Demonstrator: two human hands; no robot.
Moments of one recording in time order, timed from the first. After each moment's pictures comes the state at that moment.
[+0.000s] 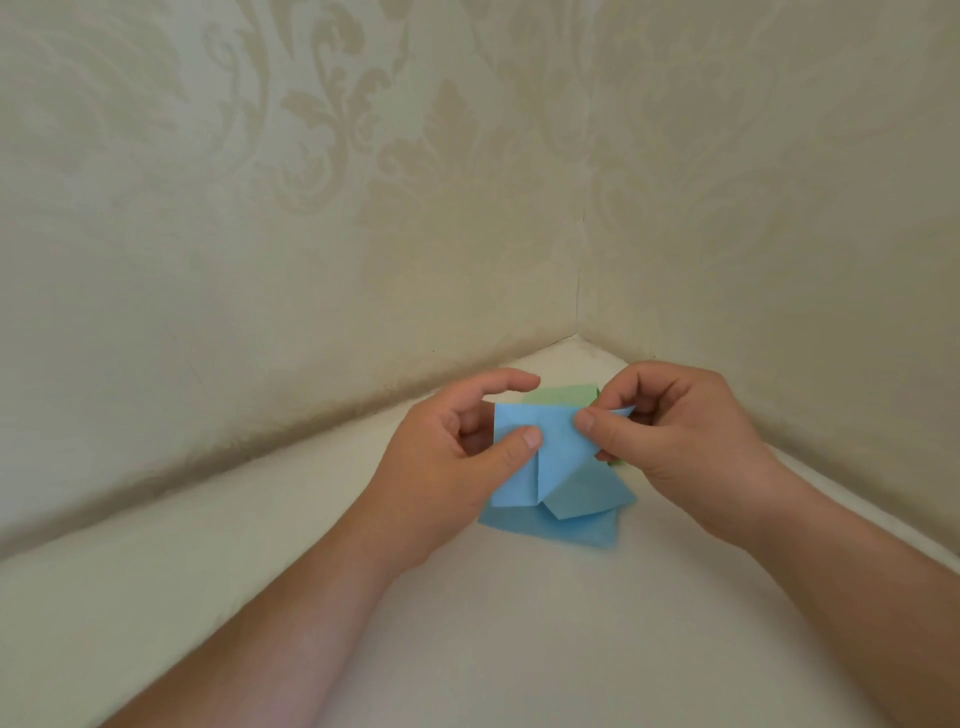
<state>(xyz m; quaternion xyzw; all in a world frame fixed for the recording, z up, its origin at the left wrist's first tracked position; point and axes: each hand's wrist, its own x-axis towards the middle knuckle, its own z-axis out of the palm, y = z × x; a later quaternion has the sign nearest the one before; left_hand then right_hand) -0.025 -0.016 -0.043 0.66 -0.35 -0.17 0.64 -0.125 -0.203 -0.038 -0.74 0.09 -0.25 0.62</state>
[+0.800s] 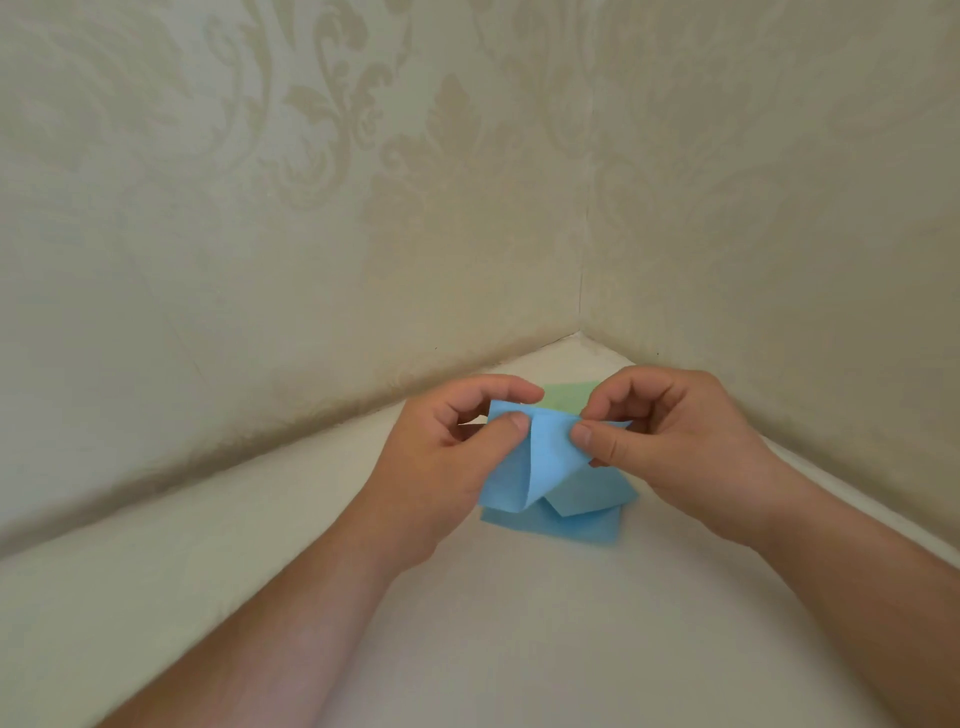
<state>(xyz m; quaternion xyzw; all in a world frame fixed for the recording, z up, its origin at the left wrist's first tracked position) -0.032 -0.016 -0.035 0.66 -0.32 -0.16 0.66 -0.131 -0.201 -0.036 -0.76 0.05 -0.20 0.62</state>
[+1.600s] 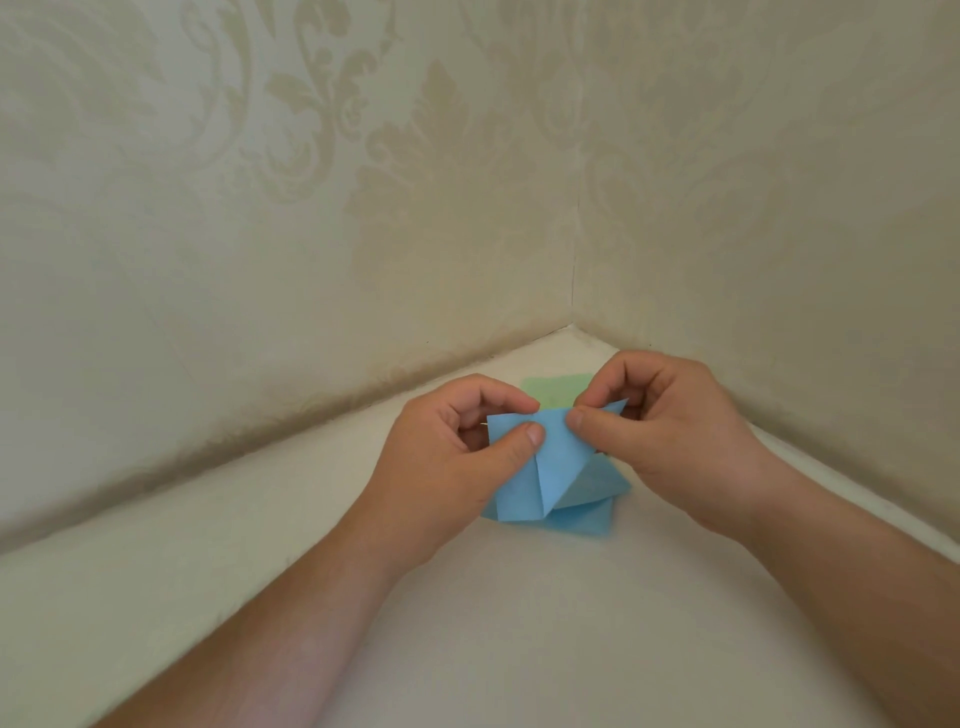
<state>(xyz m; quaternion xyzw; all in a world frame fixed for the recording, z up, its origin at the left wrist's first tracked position) -0.032 -0.020 -0.043 0.69 -0.34 -0.14 0.63 -0.129 -0.196 -0.034 -0.77 0.11 -0.23 0.59</state>
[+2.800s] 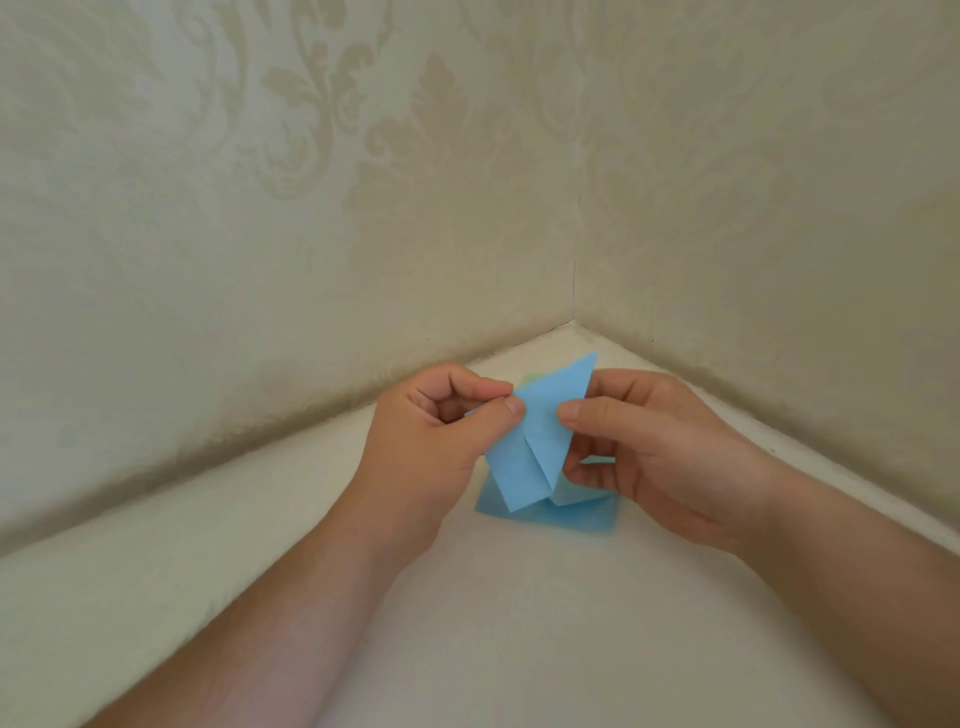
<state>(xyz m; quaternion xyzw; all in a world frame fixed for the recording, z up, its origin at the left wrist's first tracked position) -0.032 -0.023 -0.034 0.64 -0.25 -0.13 0.71 -0.129 -0.187 -0.033 -0.65 0.09 -0.06 0.75</state>
